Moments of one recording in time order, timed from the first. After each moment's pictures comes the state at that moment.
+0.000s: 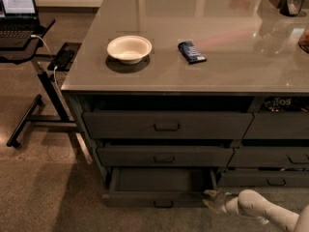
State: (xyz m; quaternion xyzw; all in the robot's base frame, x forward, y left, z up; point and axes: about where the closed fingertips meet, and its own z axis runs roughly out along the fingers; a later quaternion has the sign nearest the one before) arm 0.503 -0.270 0.193 -0.55 0.77 0.09 0.32
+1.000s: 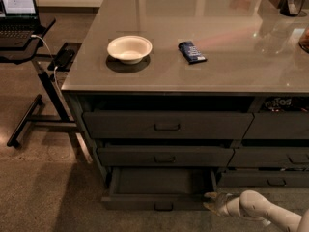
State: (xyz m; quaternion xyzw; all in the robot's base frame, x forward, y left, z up) arm 0.492 -0.273 0.194 -0.56 0.76 0.10 0.31
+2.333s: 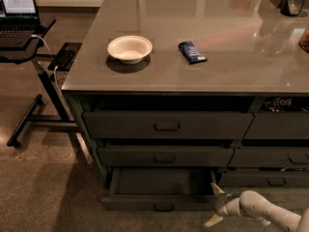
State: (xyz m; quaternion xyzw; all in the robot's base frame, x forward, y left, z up) arm 0.492 -0.273 0.194 -0.56 0.76 0.10 0.31
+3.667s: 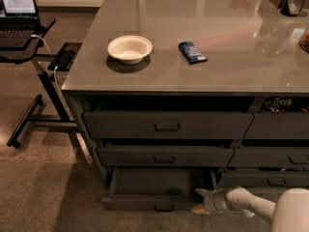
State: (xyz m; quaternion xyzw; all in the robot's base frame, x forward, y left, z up) arm 0.510 -0.225 0.164 -0.58 0.75 0.12 0.30
